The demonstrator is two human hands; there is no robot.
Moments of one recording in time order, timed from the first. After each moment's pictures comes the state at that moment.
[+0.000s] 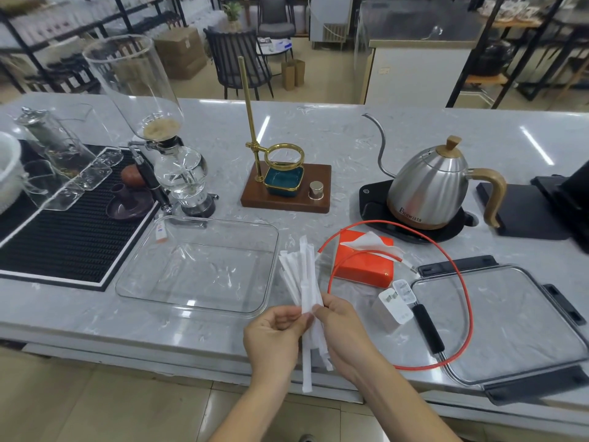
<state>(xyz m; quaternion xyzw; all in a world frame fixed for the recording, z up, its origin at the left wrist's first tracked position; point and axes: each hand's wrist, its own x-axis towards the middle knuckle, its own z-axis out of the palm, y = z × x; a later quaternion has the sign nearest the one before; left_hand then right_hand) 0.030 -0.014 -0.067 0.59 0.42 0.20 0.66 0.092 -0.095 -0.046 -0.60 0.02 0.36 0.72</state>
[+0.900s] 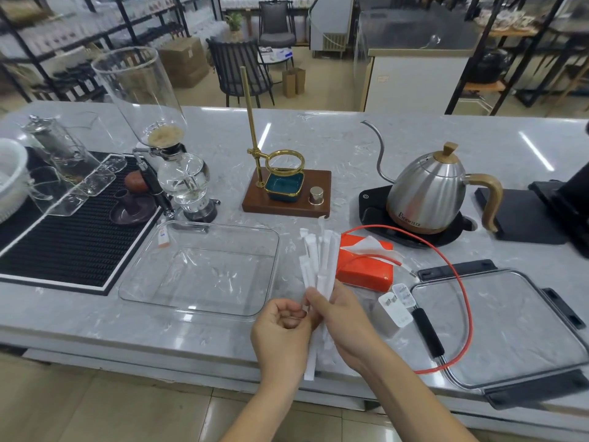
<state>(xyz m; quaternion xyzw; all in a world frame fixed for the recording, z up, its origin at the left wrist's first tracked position) 0.036 -0.024 -0.049 0.61 0.39 0.24 0.64 0.104 -0.094 -0.035 -0.65 -0.09 0.28 0.70</state>
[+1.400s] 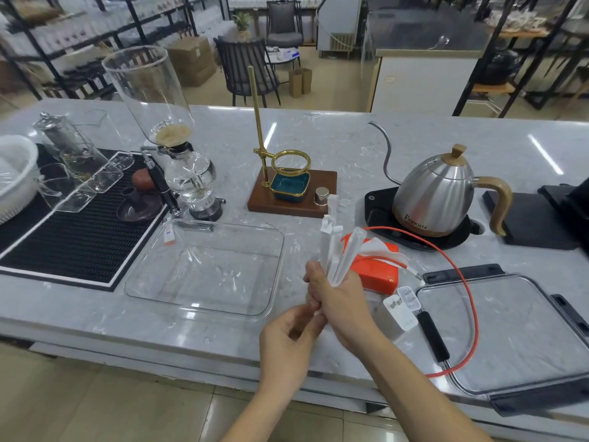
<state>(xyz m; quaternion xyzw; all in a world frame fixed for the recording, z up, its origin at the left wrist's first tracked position) 0.025 -0.021 -0.053 0.67 0.28 0.16 0.67 0.115 -0.080 -0.020 -0.62 -0.12 0.22 0.74</state>
